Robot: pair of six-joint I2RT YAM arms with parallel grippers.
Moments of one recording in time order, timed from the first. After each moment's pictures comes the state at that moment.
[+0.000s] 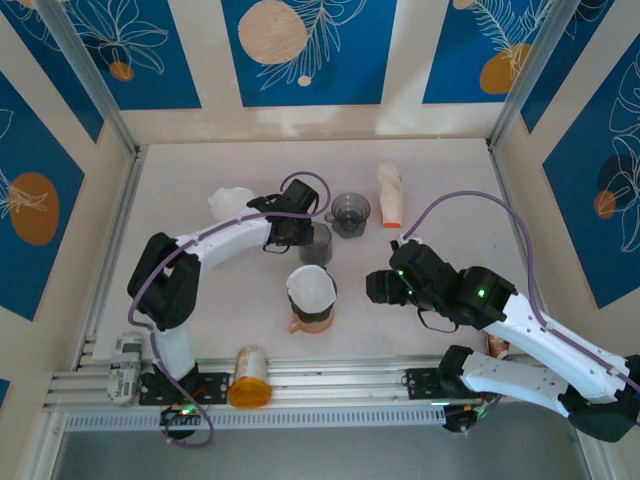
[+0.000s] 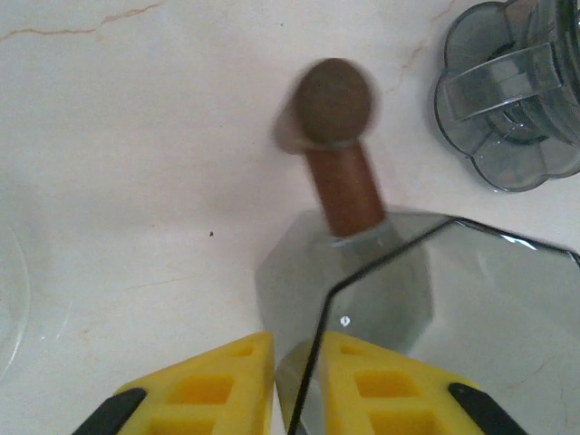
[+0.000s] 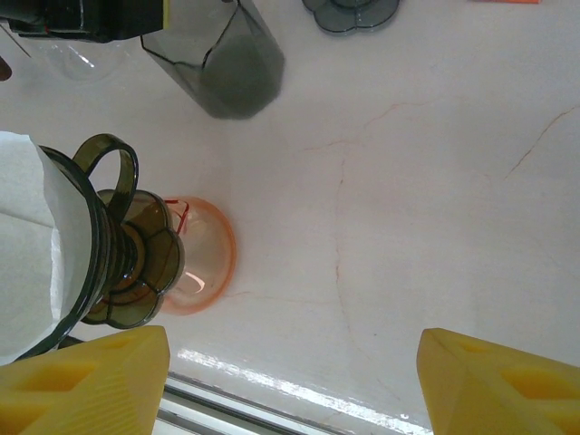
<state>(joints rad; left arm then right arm) -0.68 1.84 1.39 -0.65 -0.11 -0.60 0.93 0.85 0.99 -1.07 0.24 0.73</state>
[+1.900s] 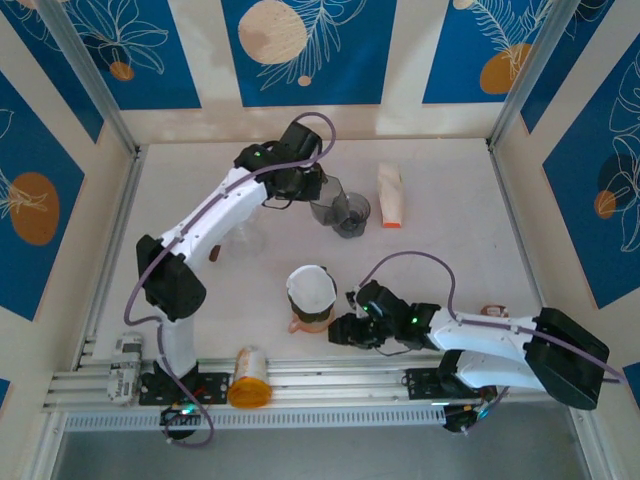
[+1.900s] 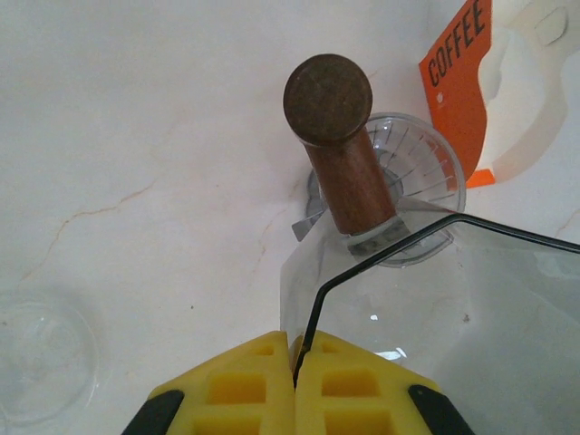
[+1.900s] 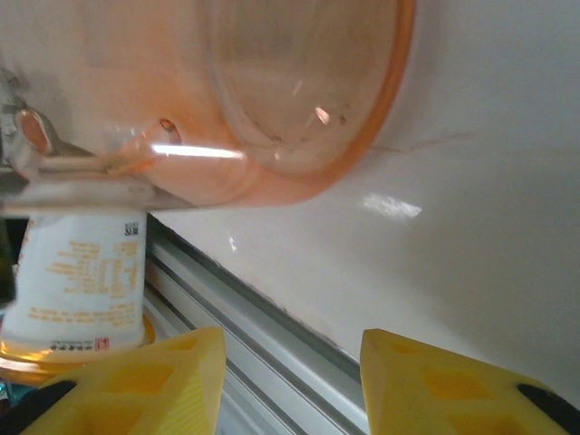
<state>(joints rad) -0.65 1.93 2.03 -1.06 -0.07 -0.45 0.99 1.13 0.35 -0.06 -0.35 1.09</state>
